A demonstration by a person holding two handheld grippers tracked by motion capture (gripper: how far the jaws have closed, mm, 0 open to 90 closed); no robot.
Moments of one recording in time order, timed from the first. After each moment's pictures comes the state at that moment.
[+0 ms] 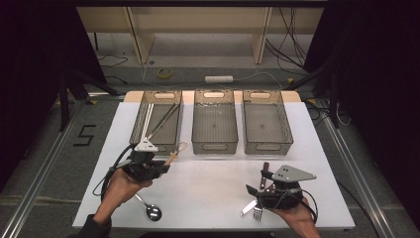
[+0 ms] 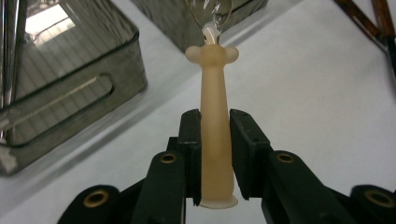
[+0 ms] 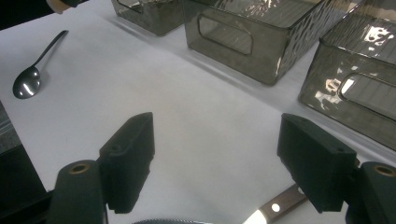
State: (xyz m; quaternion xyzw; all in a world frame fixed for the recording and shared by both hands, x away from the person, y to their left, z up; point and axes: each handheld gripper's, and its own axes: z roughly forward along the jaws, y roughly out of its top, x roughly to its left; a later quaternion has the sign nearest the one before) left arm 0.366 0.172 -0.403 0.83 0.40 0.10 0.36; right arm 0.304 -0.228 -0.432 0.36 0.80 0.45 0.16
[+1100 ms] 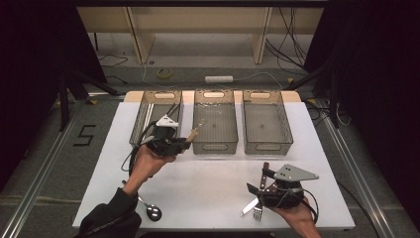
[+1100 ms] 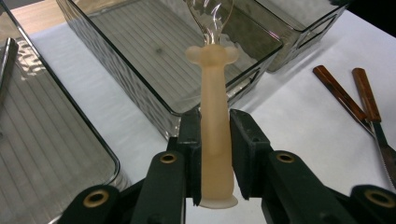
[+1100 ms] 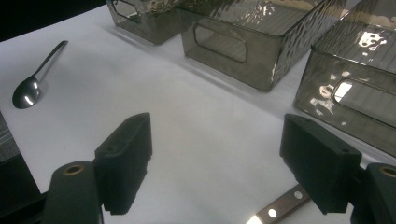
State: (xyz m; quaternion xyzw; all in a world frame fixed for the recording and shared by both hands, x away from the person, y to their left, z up) left arm 0.422 0.122 -0.386 0.81 0.40 0.11 0.41; right arm 0.304 -0.230 -0.431 0.36 0.79 0.46 0.17
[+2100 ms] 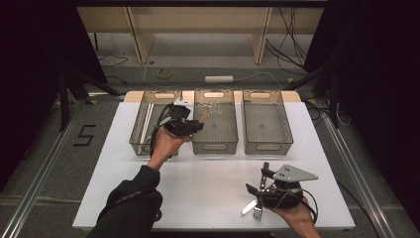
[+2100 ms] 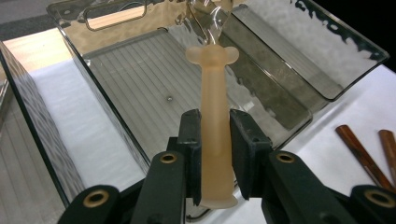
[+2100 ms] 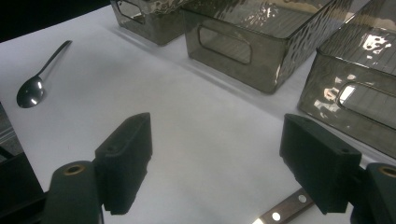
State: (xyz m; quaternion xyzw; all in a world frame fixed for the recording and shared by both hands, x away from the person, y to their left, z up) left arm 0.478 0.085 -0.380 0.79 0.43 0.12 0.42; right arm 0.304 -0.228 -0.431 0.36 0.80 0.46 0.17
